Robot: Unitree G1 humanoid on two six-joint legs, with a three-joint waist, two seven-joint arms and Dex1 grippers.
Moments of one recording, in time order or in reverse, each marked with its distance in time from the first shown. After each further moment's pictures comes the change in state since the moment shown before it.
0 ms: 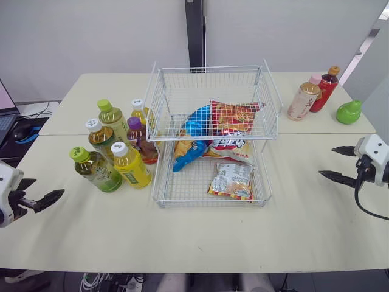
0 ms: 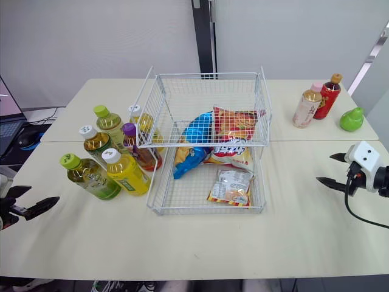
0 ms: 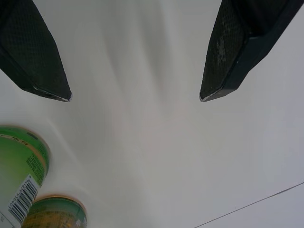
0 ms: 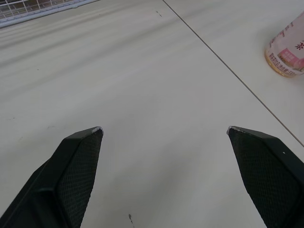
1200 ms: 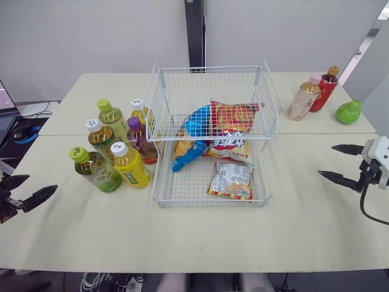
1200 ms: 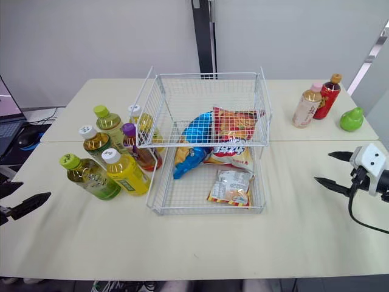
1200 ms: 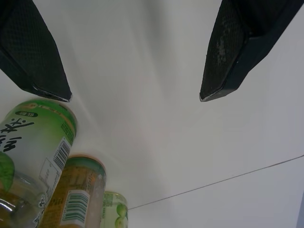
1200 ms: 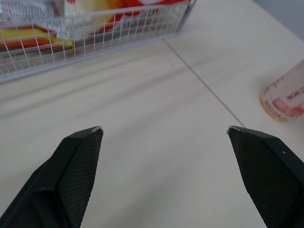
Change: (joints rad) left arm 0.011 -0.026 0.121 -0.006 -0.088 -0.007 -0.108; right arm 0.138 -0.008 -0.154 -0.374 0.216 0.113 -0.004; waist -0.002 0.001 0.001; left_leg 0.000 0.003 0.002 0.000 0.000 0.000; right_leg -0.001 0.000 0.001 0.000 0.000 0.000
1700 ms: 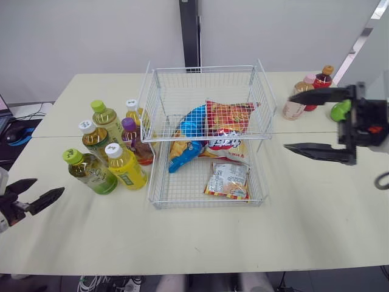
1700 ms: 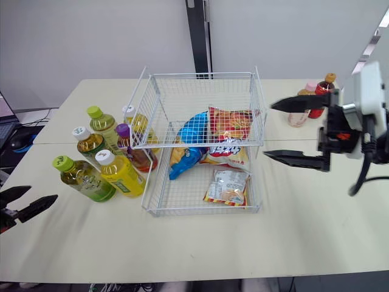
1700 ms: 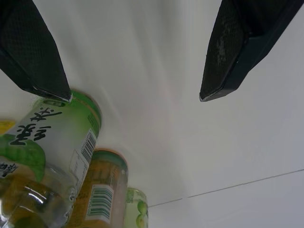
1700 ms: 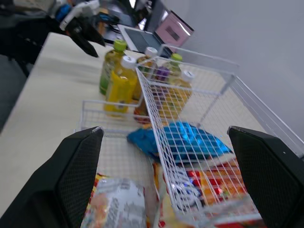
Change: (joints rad) left arm 0.128 -0.091 0.099 -0.198 -0.070 0.125 0.040; right arm -0.452 0.006 0.180 -0.462 0.424 0.468 -0.019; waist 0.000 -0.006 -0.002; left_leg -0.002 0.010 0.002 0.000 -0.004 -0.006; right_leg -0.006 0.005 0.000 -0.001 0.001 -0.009
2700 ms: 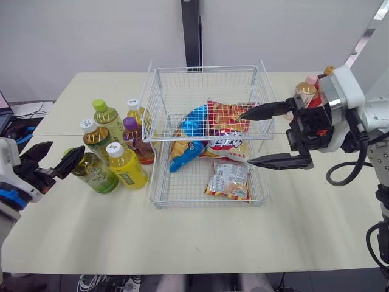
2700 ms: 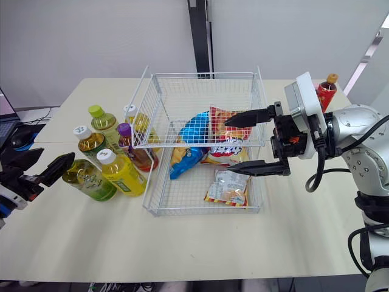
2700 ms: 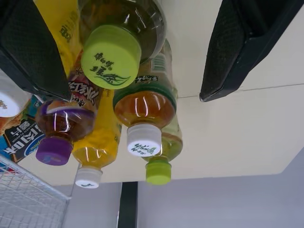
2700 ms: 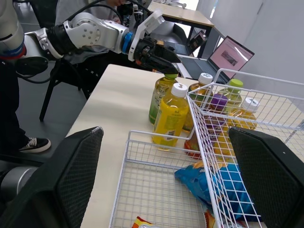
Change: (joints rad) left arm -0.179 -0.189 -0.047 -0.456 -0.204 0.218 0.445; right arm -0.109 0.179 0.142 0.079 -0.054 0.008 0.090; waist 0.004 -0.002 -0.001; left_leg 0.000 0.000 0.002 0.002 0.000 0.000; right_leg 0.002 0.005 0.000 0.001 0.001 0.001
